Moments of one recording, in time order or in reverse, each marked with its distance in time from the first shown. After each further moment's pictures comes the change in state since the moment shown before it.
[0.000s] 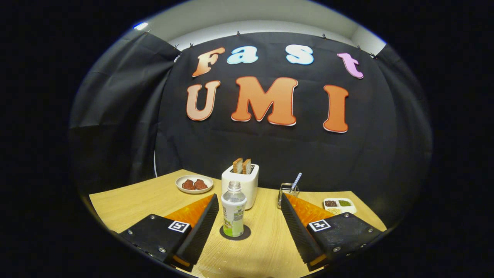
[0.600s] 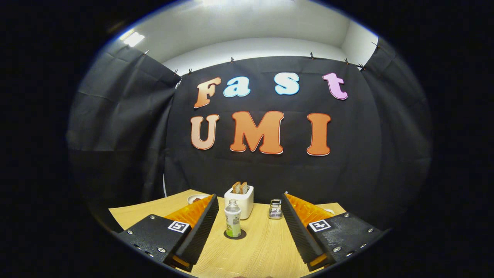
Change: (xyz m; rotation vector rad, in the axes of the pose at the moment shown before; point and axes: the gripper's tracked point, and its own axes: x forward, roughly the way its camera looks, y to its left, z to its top) arm -0.130 -0.035 0.084 0.064 -0.135 0.029
